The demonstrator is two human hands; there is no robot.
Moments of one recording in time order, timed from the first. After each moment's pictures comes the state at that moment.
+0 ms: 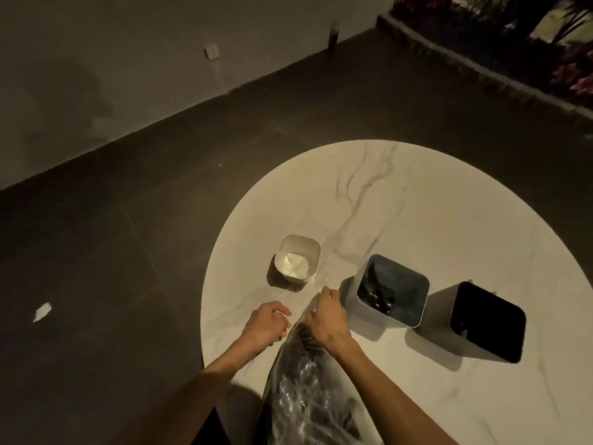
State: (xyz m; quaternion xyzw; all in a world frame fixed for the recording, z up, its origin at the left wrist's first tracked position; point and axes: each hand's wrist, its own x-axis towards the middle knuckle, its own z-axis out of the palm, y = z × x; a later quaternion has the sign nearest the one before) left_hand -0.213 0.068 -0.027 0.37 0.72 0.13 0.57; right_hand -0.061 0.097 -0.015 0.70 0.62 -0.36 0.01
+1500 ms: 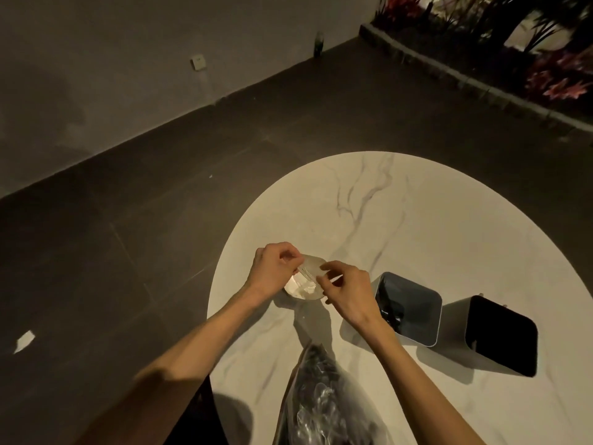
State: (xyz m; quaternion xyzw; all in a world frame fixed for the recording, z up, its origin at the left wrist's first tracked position) left_hand -0.238 0.188 0.046 0.54 0.66 0.27 0.44; right_hand -0.060 0.157 0.058 0.66 0.60 -0.40 -0.21
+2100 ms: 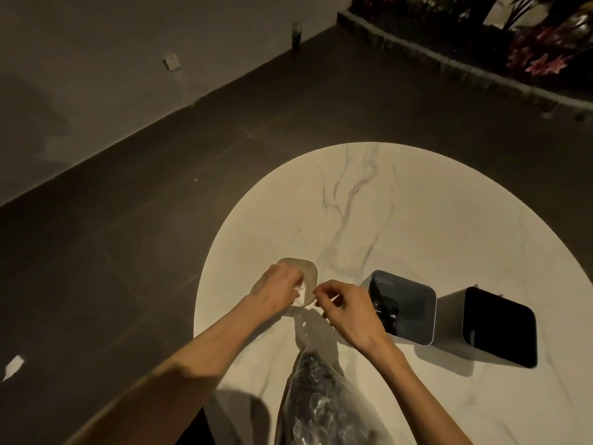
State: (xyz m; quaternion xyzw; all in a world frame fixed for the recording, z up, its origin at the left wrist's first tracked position) left_hand -0.211 0.208 -0.011 0.79 0.56 -0.07 0.26; right_hand -0.039 0.138 0.047 0.65 0.58 -0.44 -0.20
